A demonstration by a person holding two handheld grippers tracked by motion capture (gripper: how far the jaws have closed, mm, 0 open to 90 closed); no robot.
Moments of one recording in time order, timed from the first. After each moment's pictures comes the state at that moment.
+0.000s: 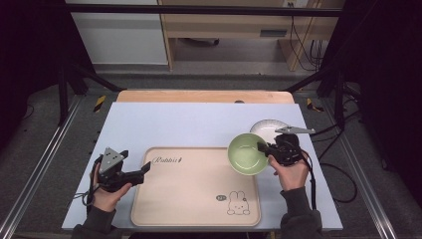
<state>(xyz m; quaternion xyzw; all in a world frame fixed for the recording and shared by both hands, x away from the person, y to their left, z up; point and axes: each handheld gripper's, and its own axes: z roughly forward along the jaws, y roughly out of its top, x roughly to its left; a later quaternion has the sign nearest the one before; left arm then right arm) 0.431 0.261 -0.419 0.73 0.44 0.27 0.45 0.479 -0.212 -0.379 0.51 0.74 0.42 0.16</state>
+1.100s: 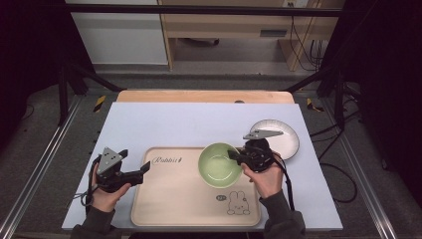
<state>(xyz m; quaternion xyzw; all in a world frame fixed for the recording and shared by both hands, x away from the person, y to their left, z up) 0.427 0.262 -0.414 0.72 0.43 0.28 0.46 0.463 -0.138 -0.369 0.43 0.79 0.43 0.11</state>
